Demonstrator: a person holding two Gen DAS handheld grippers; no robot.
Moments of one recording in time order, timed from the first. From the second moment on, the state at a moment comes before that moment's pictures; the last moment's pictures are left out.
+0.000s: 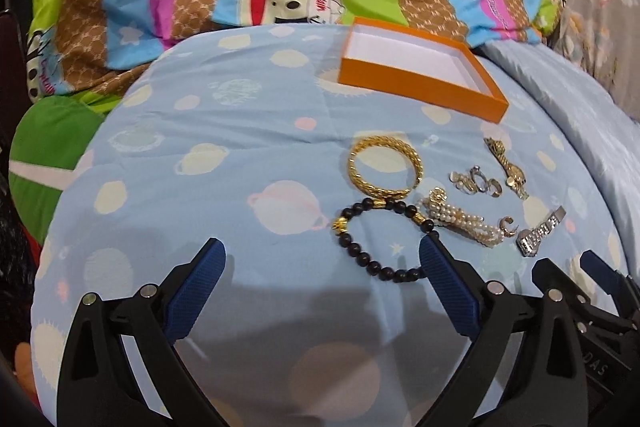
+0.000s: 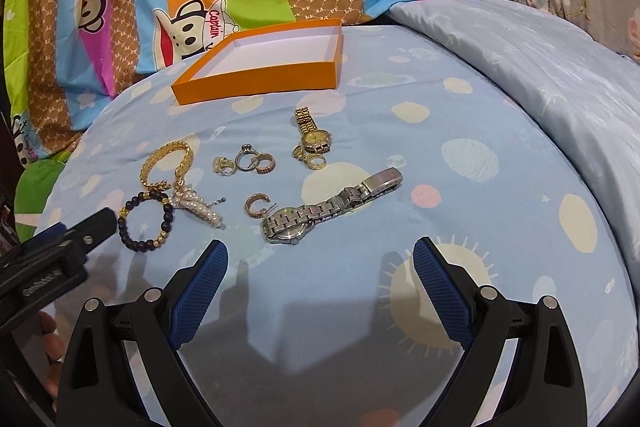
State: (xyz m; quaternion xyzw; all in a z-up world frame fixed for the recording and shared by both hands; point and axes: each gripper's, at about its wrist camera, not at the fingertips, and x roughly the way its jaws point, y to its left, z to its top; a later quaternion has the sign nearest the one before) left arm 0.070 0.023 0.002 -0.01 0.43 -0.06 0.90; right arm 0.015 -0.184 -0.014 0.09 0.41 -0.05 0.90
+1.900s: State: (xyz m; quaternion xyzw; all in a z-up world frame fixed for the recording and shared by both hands) left arm 0.094 -0.043 -0.002 -0.01 0.46 -0.14 0.87; right arm 0.043 -0.207 -0.023 0.07 0.43 -0.08 0.90
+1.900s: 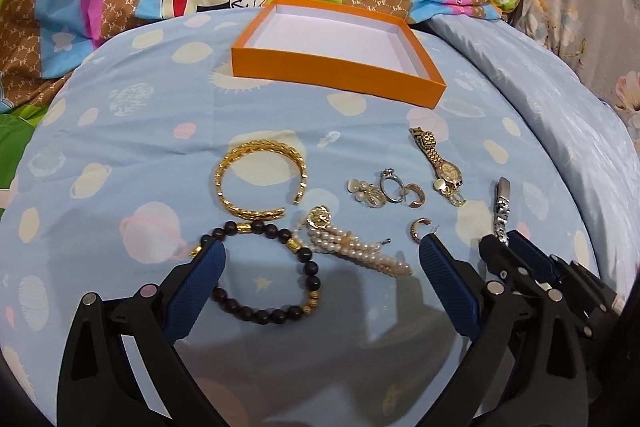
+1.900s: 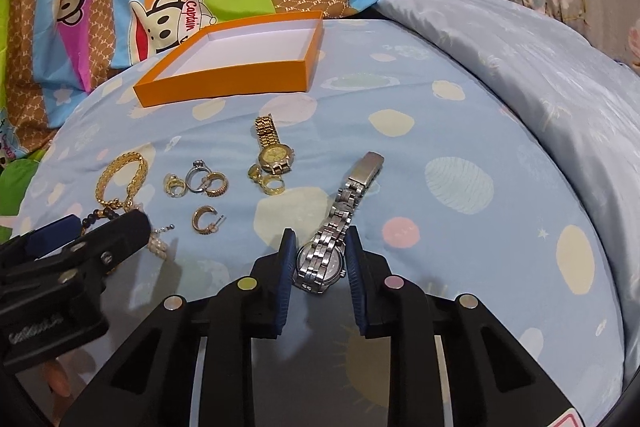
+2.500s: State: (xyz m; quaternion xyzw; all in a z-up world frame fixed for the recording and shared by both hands) left arm 0.073 -0.028 -0.003 -0.02 0.47 -0.16 0.87; right arm 0.024 -0.217 -0.023 0.08 0.43 -0.05 0.90
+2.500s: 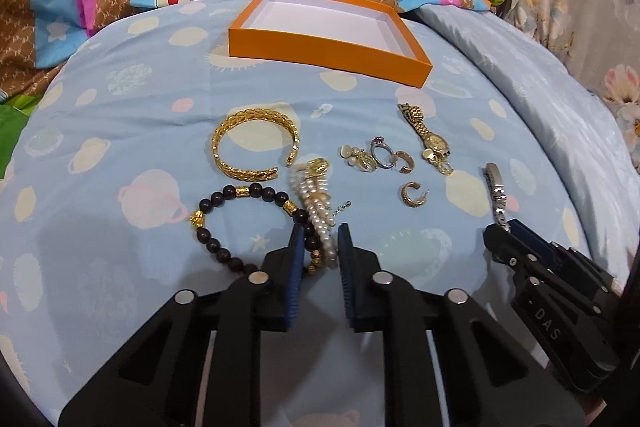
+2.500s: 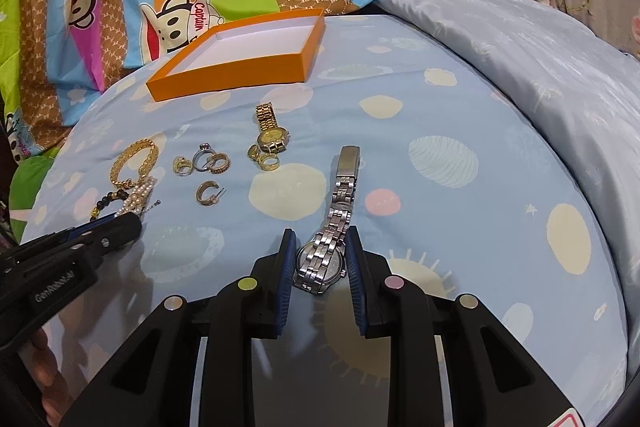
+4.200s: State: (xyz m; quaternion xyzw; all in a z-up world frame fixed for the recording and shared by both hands) left arm 0.082 -0.008 0.079 -0.05 0.37 -0.23 0.90; right arm 0.041 -0.215 0.048 0.12 0.37 0.02 0.92
